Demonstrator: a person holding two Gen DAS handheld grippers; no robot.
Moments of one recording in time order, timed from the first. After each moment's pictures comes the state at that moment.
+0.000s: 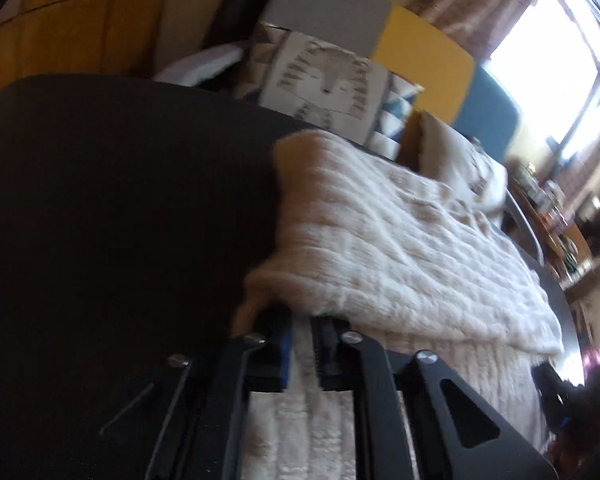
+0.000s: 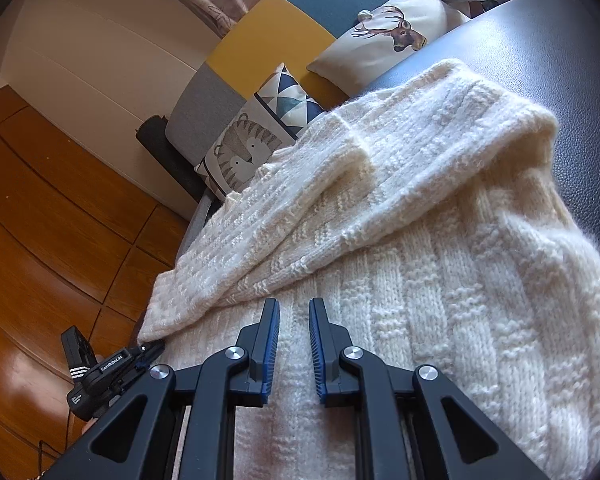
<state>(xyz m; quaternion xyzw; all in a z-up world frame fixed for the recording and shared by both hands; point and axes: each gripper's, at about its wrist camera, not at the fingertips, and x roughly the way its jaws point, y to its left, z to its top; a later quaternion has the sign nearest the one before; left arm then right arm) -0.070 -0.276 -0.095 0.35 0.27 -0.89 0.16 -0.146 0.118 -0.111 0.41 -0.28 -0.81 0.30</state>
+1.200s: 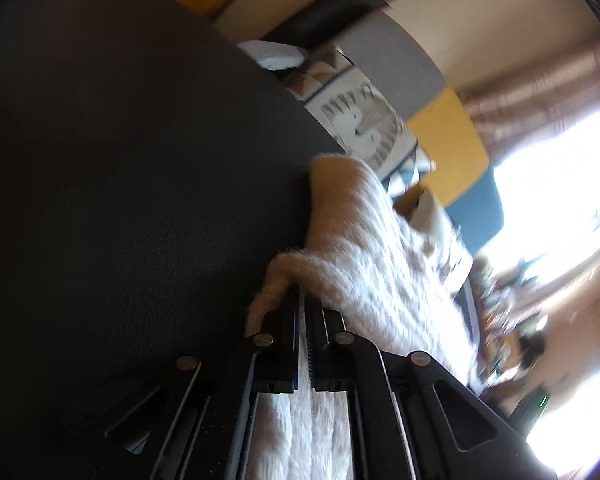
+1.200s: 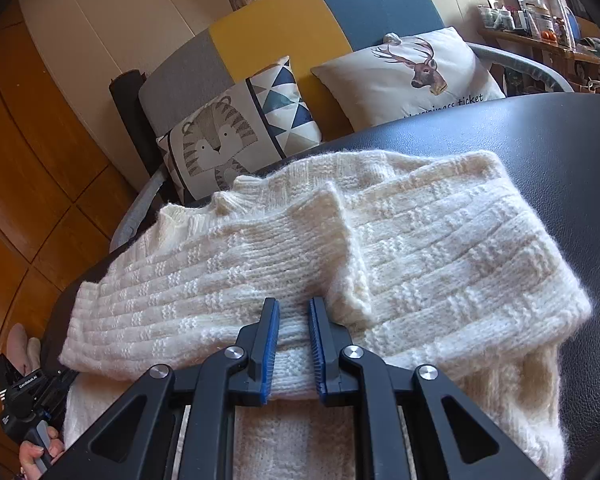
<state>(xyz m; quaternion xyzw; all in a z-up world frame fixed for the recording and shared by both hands) -0.010 -0.318 -0.104 0.27 0.43 -0.85 0.13 -0.193 0.051 -0.086 0.41 -0.13 -0.87 0.24</state>
